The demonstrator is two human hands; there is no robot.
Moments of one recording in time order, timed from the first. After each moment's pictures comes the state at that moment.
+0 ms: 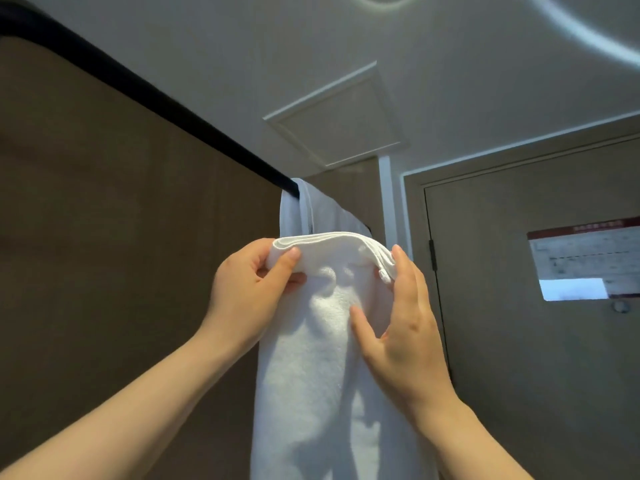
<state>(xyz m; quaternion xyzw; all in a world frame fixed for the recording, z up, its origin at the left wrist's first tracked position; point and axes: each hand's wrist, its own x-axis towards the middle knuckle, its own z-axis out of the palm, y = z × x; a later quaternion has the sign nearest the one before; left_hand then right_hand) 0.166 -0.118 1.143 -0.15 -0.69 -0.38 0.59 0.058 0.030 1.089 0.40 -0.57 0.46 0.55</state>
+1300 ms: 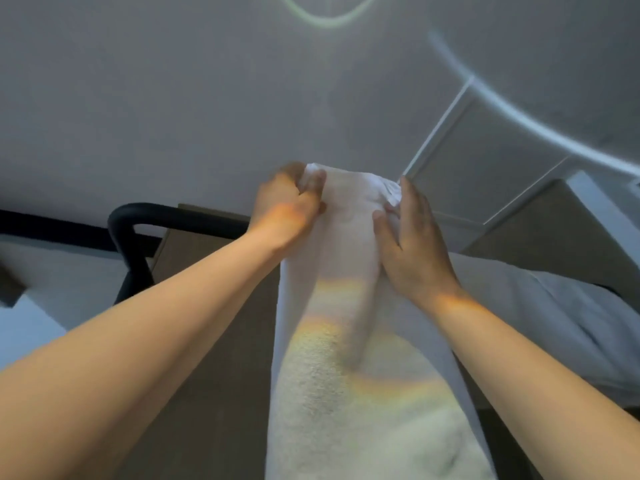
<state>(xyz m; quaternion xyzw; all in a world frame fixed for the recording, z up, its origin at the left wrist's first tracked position) 0.166 -0.161 1.366 0.03 -0.67 0.04 0.74 -0.011 -0.133 1.332 0.55 -0.30 0.62 0.48</state>
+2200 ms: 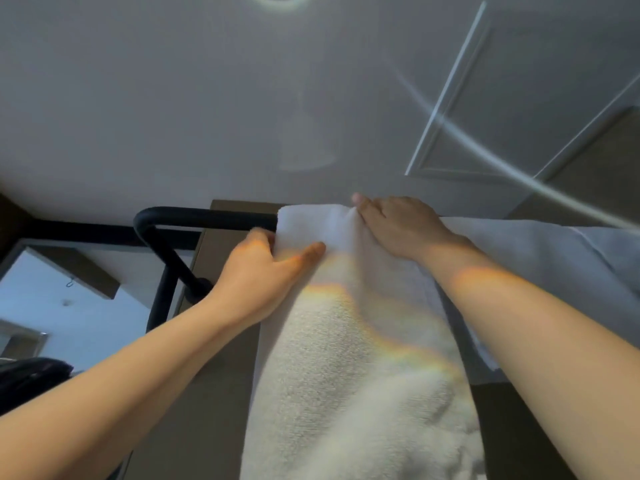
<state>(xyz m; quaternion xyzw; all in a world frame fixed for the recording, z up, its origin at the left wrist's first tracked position) 0.170 -0.149 1.269 0.30 -0.67 0.10 0.68 -0.024 -0.140 1.356 0.62 -0.46 0.45 0.44</state>
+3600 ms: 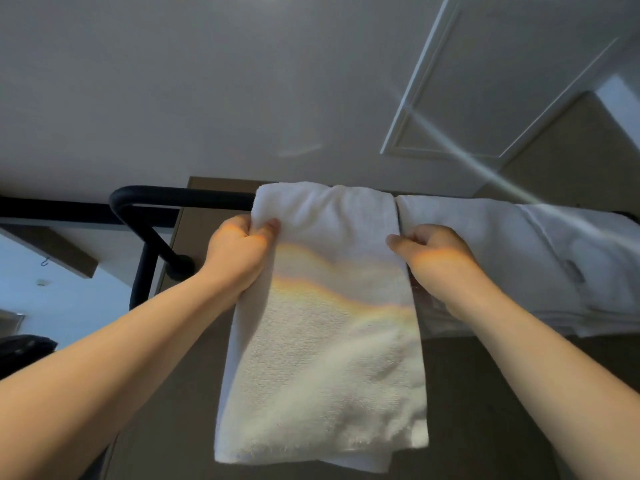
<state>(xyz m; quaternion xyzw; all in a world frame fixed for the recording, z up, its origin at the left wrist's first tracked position) 0.156 -0.150 1.266 0.23 -0.63 -0.04 0.74 -0.062 -0.100 1.257 0.60 -0.41 0.68 0.10</state>
